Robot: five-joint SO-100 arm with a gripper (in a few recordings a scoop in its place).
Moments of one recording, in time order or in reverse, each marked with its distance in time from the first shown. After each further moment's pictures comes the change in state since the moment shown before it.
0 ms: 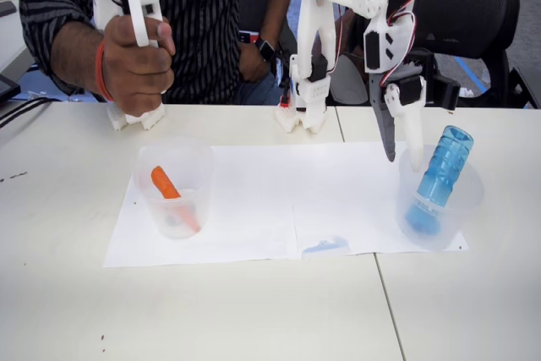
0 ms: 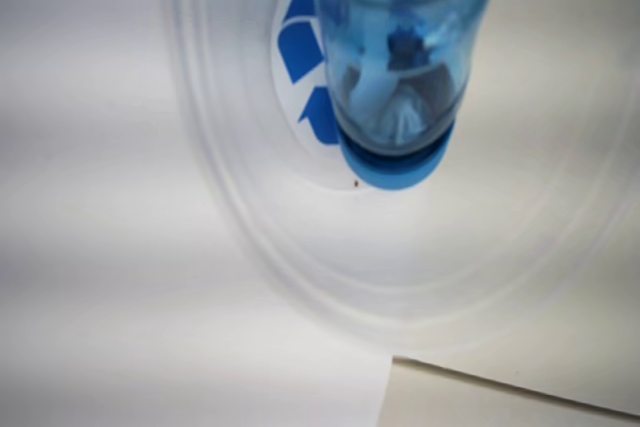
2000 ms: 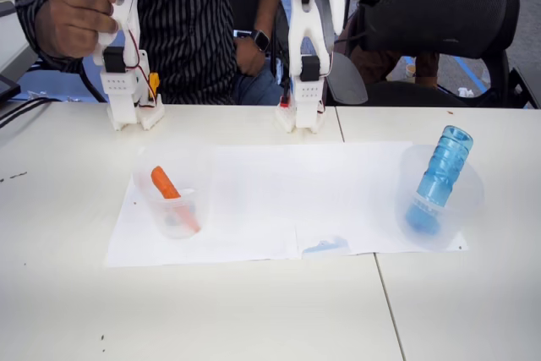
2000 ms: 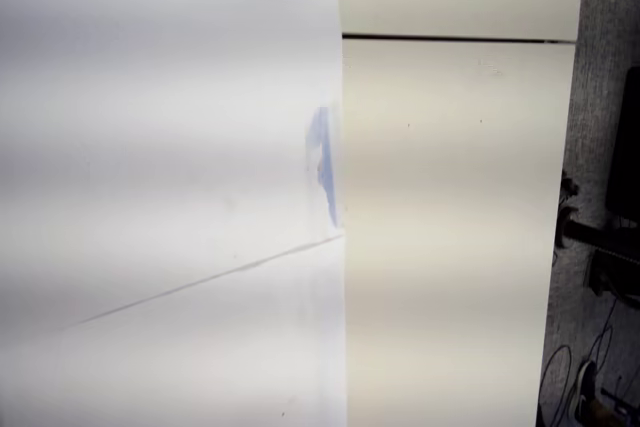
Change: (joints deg) arm 26.4 46.8 4.4 26.5 -7.0
